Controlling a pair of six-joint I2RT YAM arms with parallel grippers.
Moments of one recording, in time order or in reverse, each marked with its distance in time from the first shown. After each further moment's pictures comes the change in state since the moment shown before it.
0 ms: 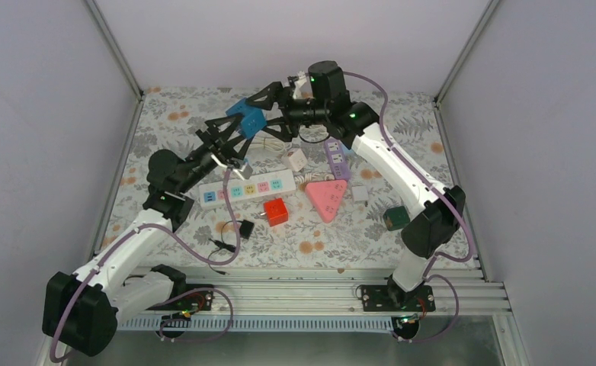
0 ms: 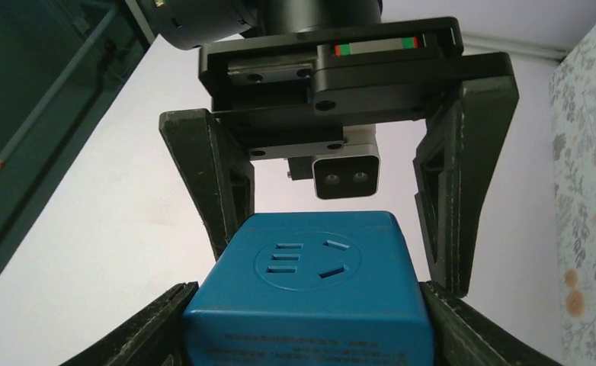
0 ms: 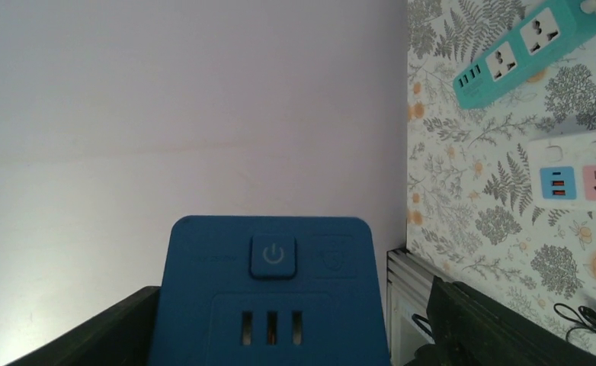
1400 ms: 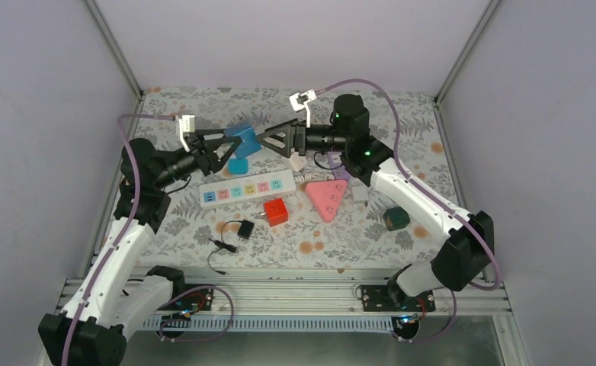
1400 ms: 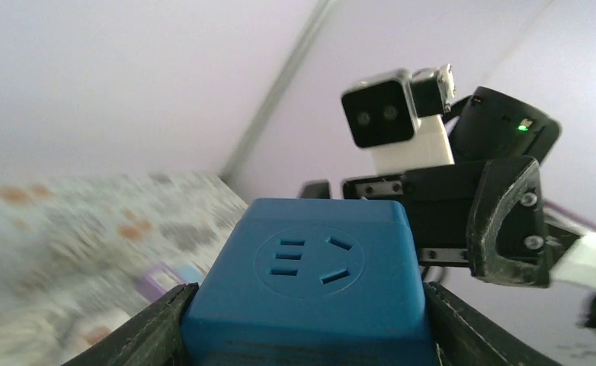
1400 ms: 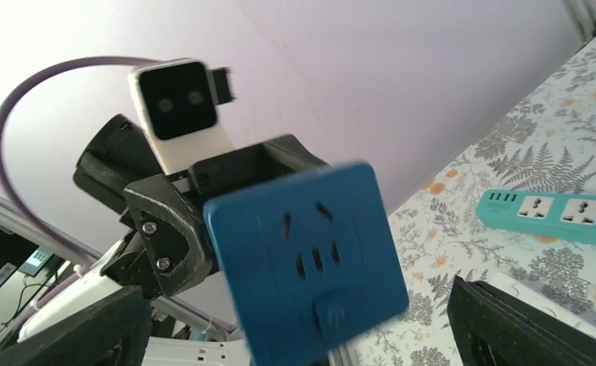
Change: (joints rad) left arm 0.183 -0.113 0.134 -0.499 0.349 -1.961; right arm 0.006 -0.272 -0.517 0.534 -0.142 -0.631
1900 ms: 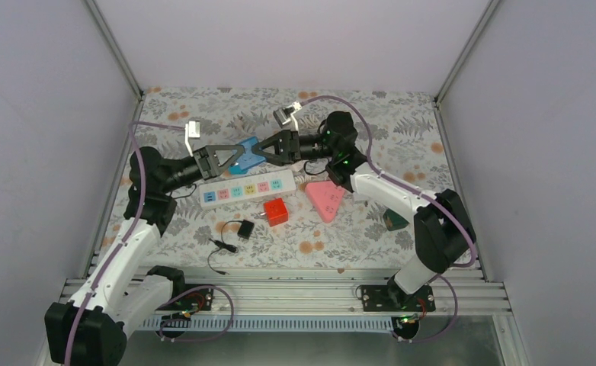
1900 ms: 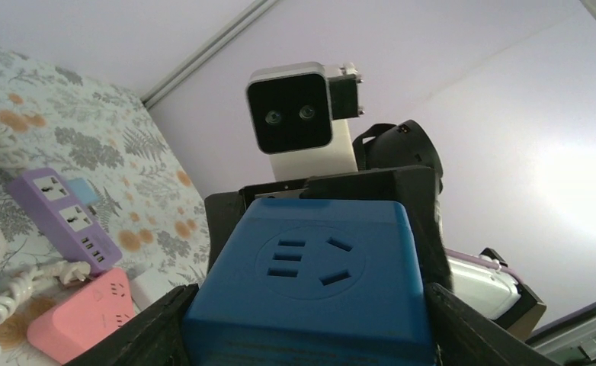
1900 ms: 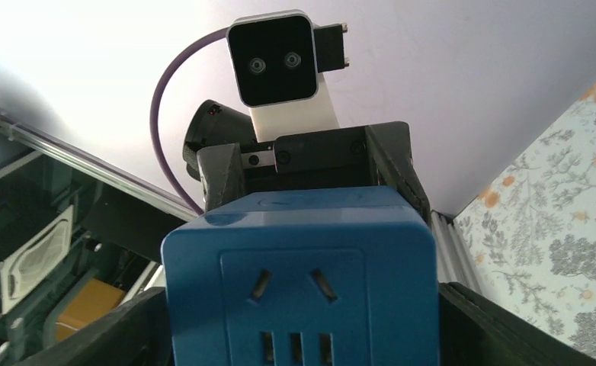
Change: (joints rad) left arm 0.000 -0.002 -0.127 0.205 0.097 -0.344; right arm 0.013 0.134 -0.157 0.580 -0.246 0.563
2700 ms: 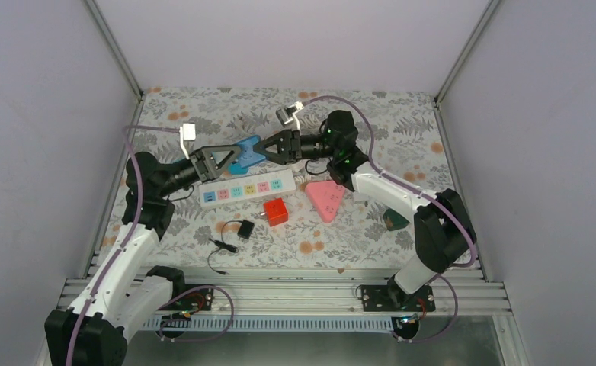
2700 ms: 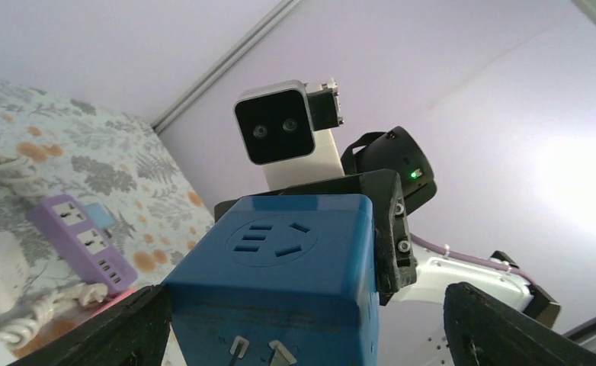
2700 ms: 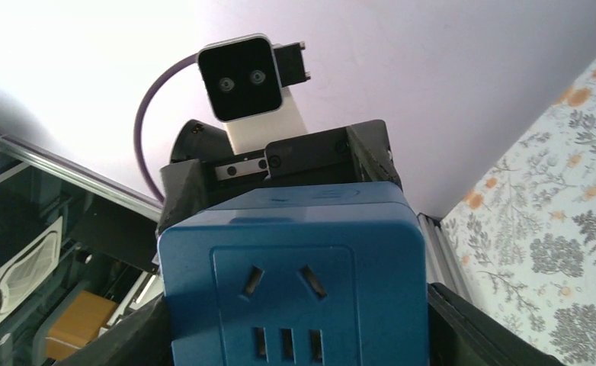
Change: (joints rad) left arm 0.010 -0.038 -0.032 0.003 -0.030 0.049; right arm -0.014 0.000 -0.004 -0.065 0.009 -0.058
